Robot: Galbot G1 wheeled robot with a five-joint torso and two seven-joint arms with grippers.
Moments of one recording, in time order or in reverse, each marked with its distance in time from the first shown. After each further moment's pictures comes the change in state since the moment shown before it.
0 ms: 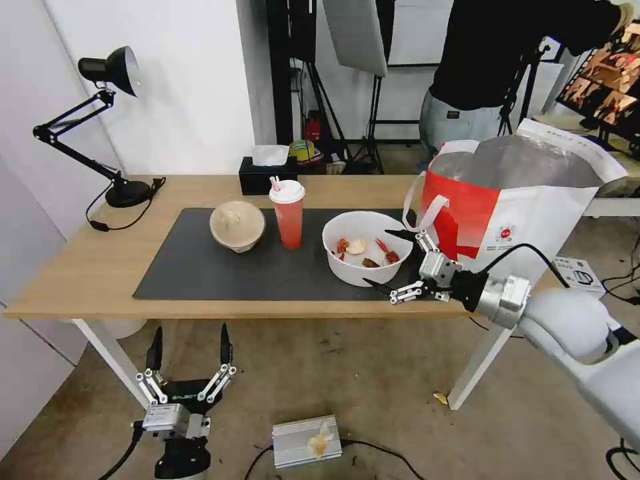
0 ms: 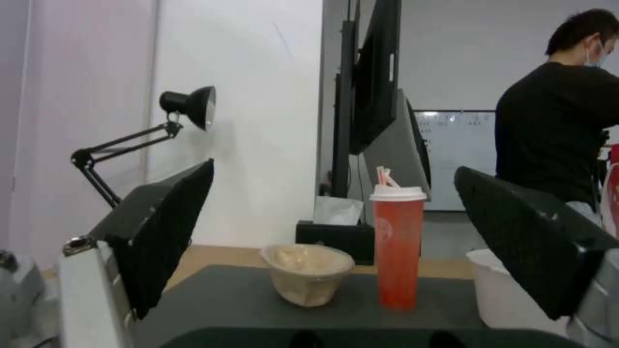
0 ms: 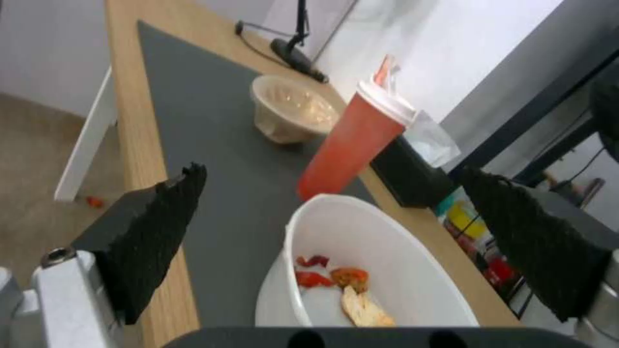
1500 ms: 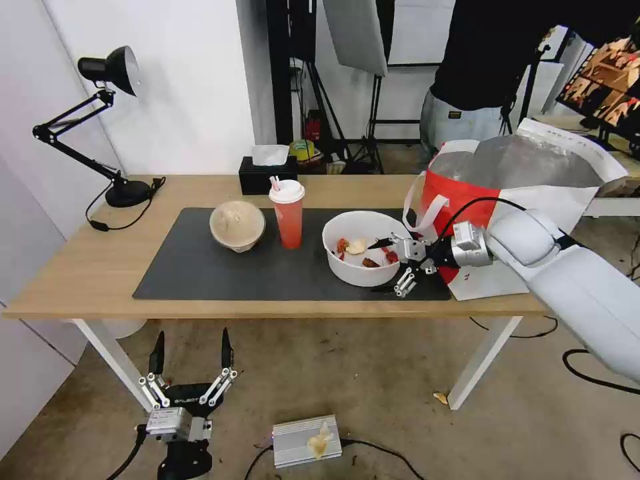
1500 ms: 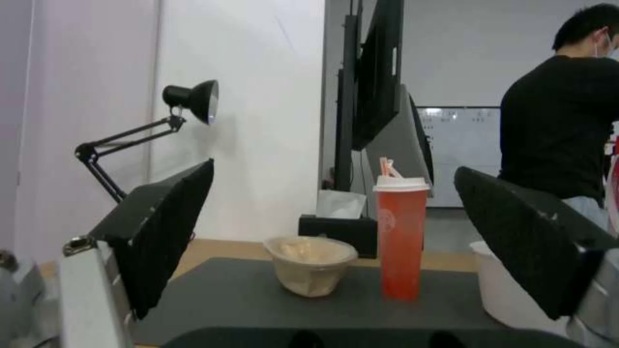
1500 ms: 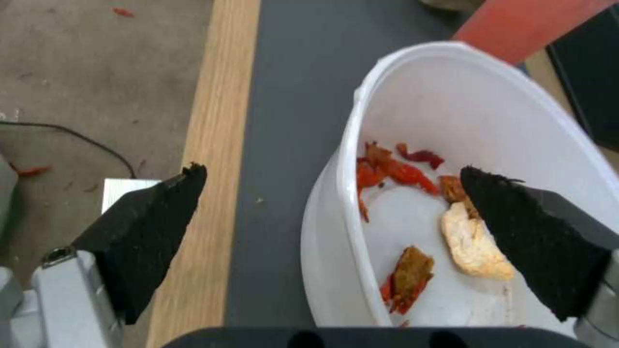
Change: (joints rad) left arm -0.006 -0.009 -0.006 0.033 0.002 -0.023 0.004; right arm 0.646 0.129 -0.458 -0.492 -0.153 -0.095 -0.569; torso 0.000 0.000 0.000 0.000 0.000
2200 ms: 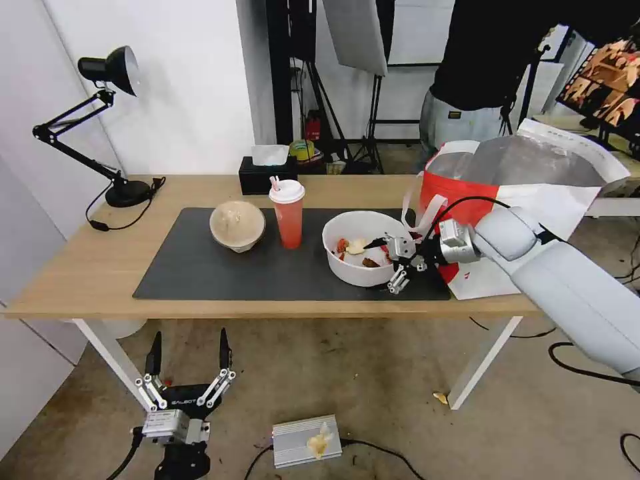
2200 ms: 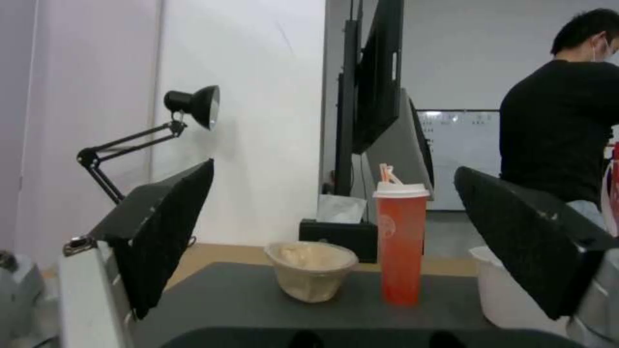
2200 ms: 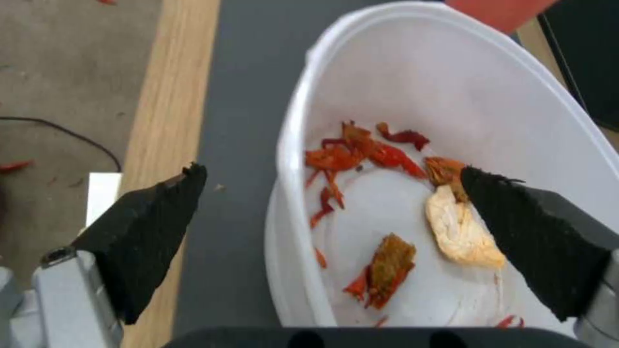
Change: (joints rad) left arm 0.017 0.000 0.000 -0.020 0.001 -0.005 -0.001; right arm 0.045 0.049 -0.034 -0.082 -0.032 -0.005 0.016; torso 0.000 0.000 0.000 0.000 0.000
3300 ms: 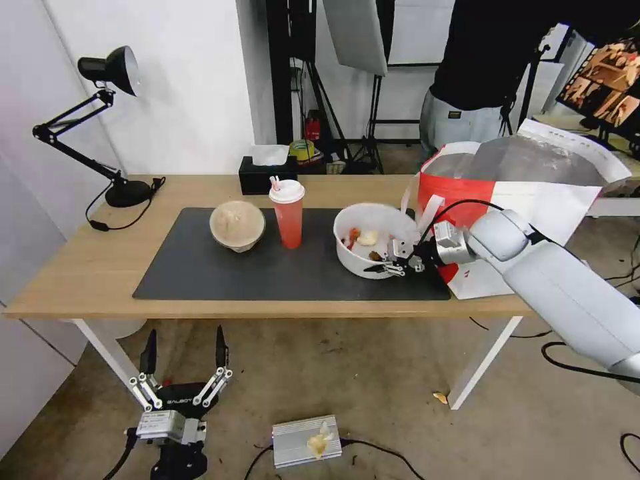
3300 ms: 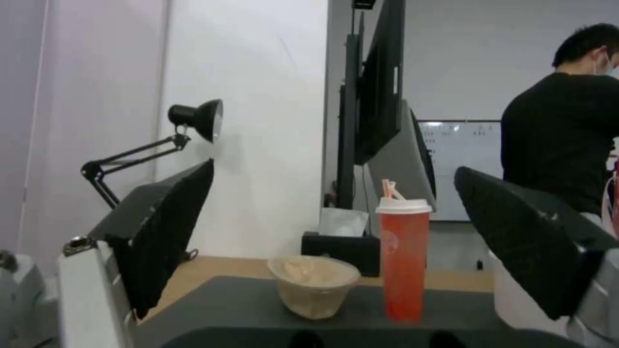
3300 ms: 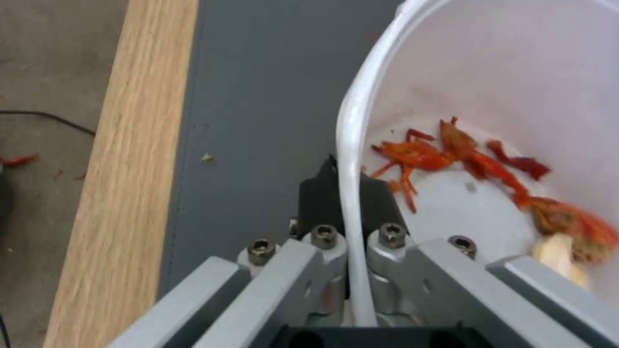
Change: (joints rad) left arm 0.005 0.000 -0.005 -0.020 -0.002 -0.014 -0.002; right arm 0.012 0.033 -0.021 -0.069 -0.021 -0.002 -0.009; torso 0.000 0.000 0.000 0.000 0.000
